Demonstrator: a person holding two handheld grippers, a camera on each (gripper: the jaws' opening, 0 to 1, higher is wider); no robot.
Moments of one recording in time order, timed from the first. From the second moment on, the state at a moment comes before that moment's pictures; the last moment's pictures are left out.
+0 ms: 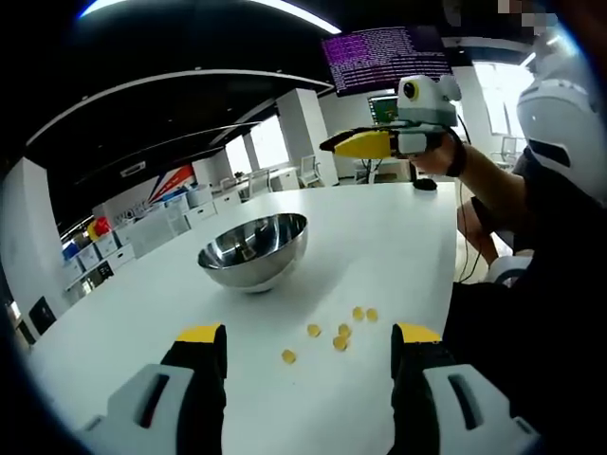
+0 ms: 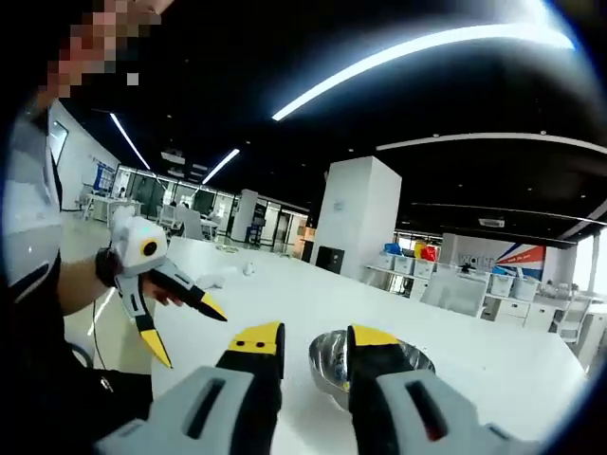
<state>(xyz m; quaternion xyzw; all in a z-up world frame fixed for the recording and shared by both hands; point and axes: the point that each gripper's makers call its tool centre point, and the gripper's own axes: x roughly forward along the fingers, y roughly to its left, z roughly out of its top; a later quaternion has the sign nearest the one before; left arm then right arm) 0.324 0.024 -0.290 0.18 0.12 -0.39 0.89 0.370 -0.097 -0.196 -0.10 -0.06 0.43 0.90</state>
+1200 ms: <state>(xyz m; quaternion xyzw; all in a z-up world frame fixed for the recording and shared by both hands) 0.325 0.033 -0.304 0.19 0.14 -0.39 0.89 0.345 -0.065 -0.343 -0.10 0.12 0.45 0.88</state>
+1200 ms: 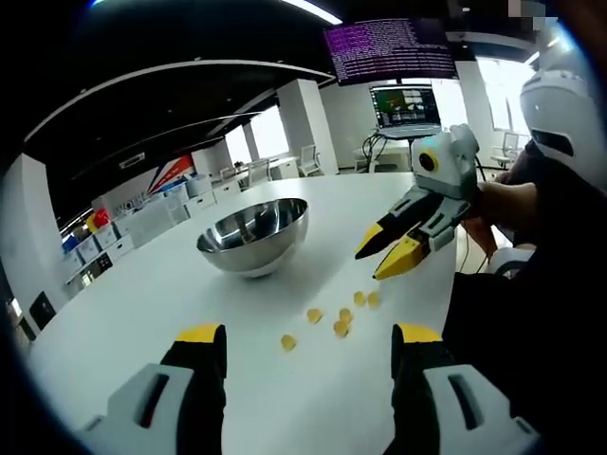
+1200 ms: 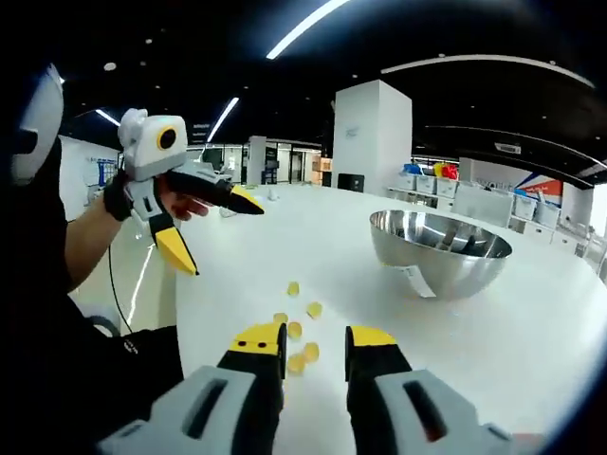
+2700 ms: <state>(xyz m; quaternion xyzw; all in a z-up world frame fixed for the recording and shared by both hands) 0.324 0.033 -0.308 0.19 0.14 -0.39 0.89 0.333 -0.070 -0.329 -0.12 0.11 0.45 0.88</state>
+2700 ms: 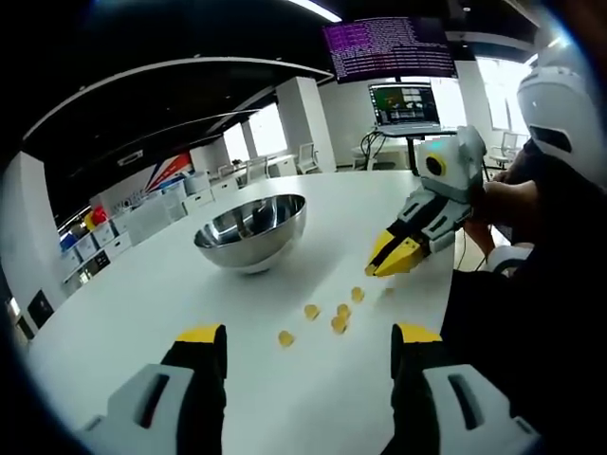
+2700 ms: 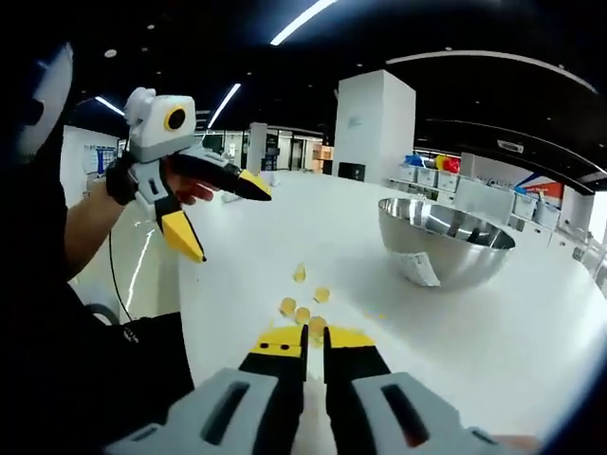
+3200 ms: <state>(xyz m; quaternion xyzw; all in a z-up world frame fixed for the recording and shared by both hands) 0.323 0.029 -0.305 0.19 0.14 -0.40 0.89 0.458 -0.097 -0.243 -0.18 0.01 0.35 0.92</state>
